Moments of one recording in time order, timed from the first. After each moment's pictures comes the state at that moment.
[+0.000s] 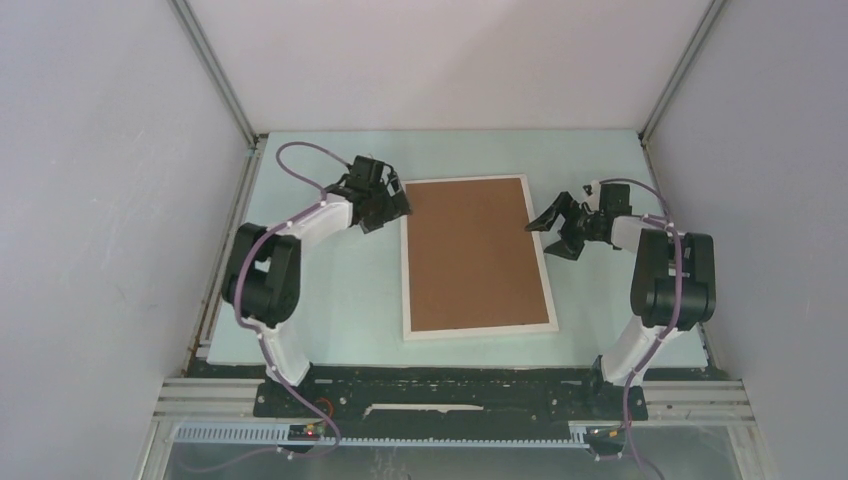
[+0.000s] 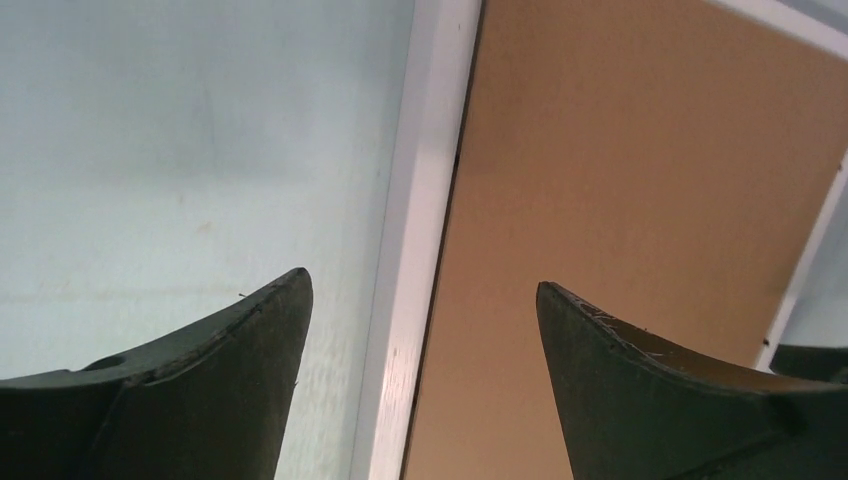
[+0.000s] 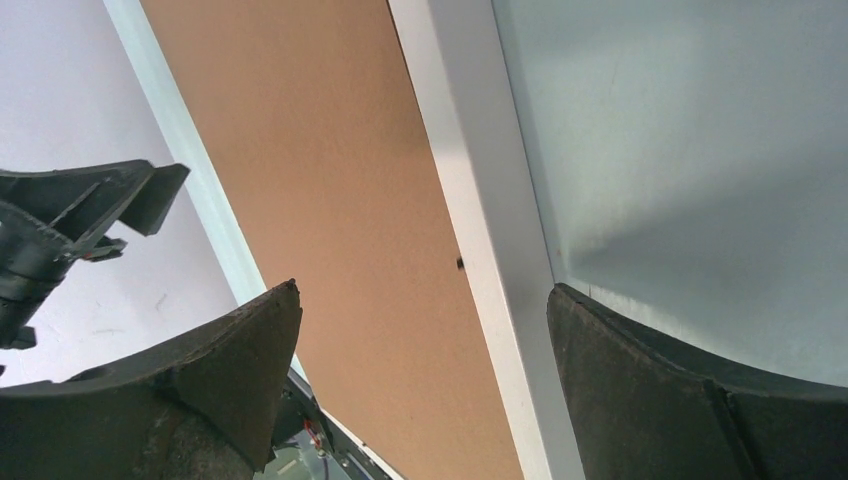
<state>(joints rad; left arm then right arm) -0.36 1.77 1.23 -0.34 0.00 -0.71 -0.12 1.75 0.93 -0.17 -0.72 0.56</state>
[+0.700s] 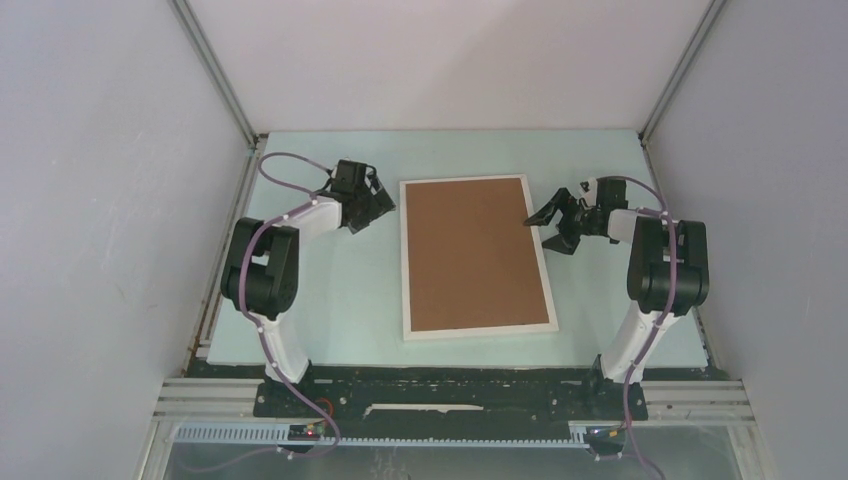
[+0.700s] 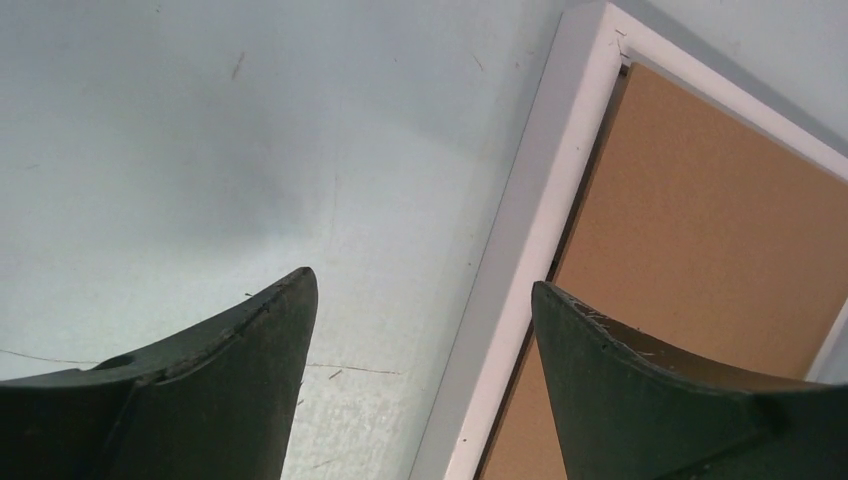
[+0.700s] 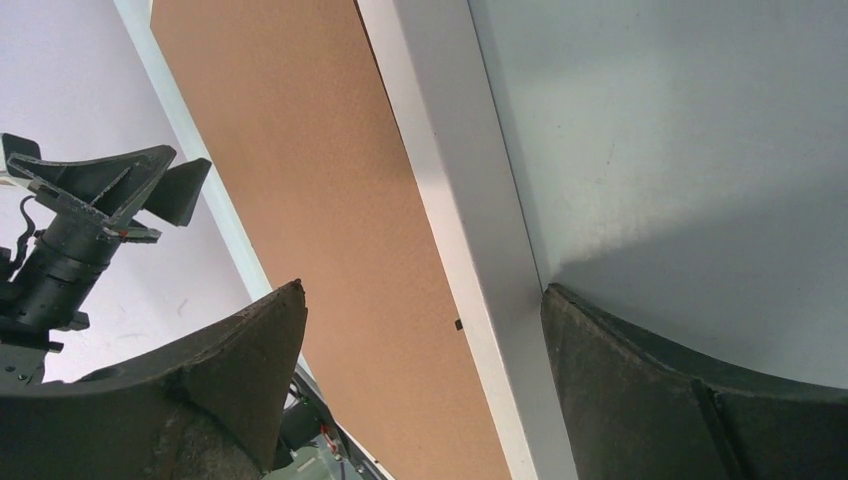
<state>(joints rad) -0.27 1.86 1.21 -0.21 -0.04 -0.75 -0.12 1.88 1.04 -0.15 -0.74 0.59</state>
